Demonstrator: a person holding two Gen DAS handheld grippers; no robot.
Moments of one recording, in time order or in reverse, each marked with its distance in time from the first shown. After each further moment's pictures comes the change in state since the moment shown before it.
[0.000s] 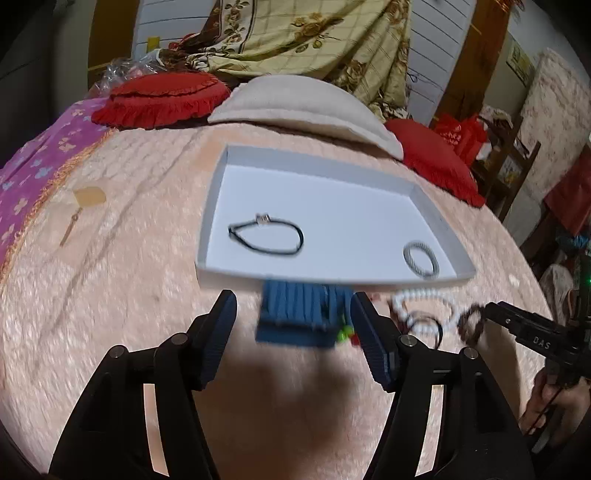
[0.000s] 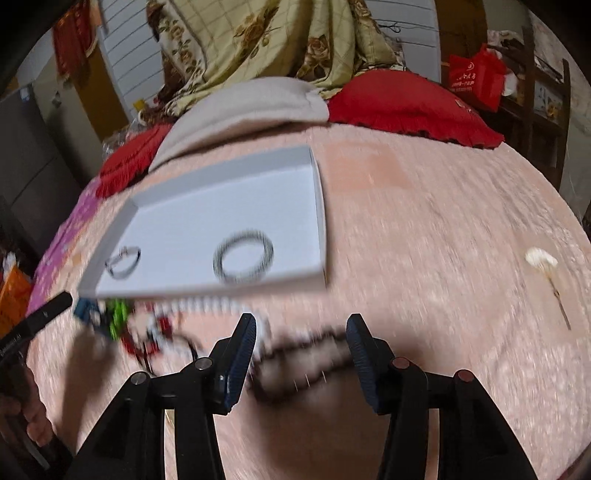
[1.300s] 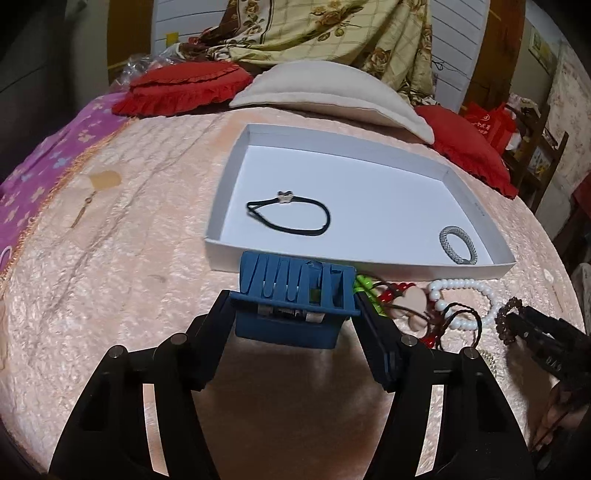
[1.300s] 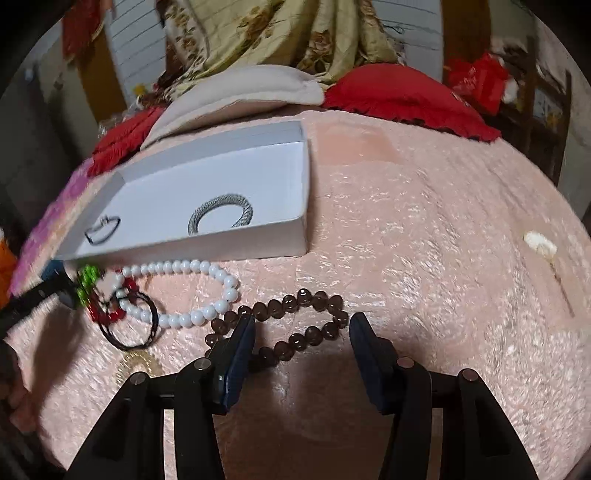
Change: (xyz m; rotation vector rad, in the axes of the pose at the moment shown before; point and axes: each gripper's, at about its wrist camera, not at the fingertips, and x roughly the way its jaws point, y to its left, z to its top) left arm 0.025 0.003 -0.012 -0.024 0.016 0.130; right arm 0.028 0.001 -0.014 -0.102 0.002 -0.073
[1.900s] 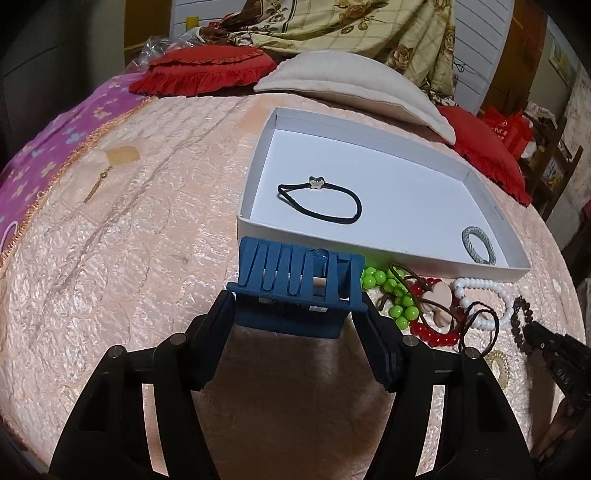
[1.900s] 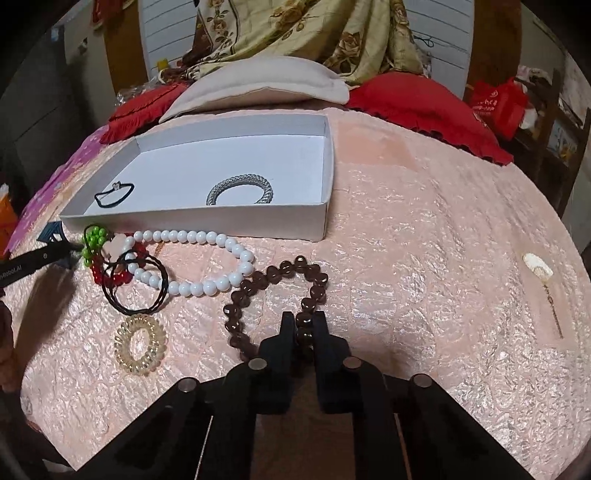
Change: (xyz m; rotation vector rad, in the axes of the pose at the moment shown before) left arm 0.007 0.015 -0.005 -0.064 0.038 0.022; right arm -0.009 0.000 -0.009 -0.037 0.013 0.031
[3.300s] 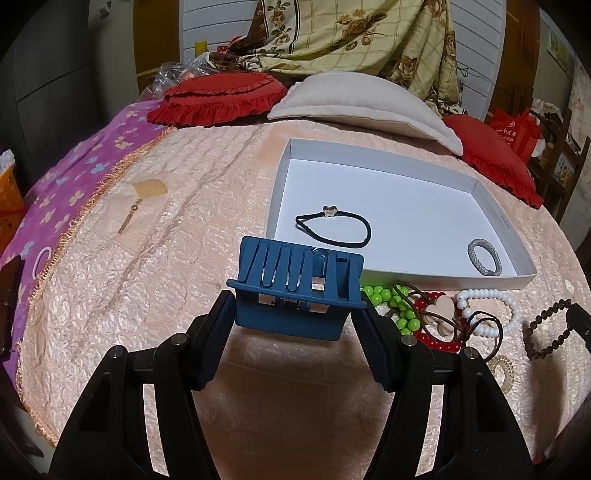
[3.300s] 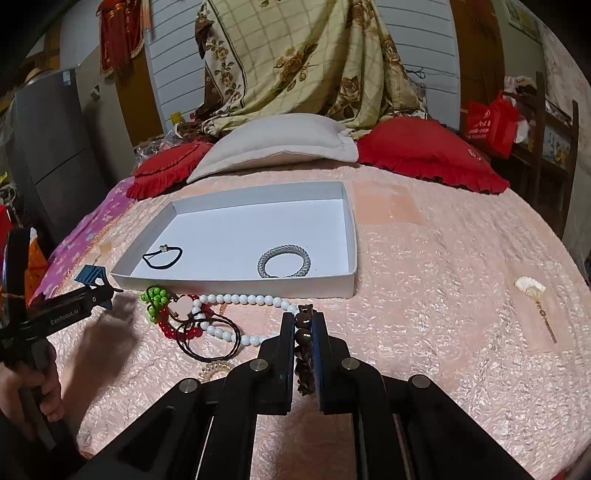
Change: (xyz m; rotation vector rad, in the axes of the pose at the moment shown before) left arm -0.028 -0.001 0.007 0.043 -0.072 0.097; right arm -0.061 0.020 0.014 0.039 -0.186 0.064
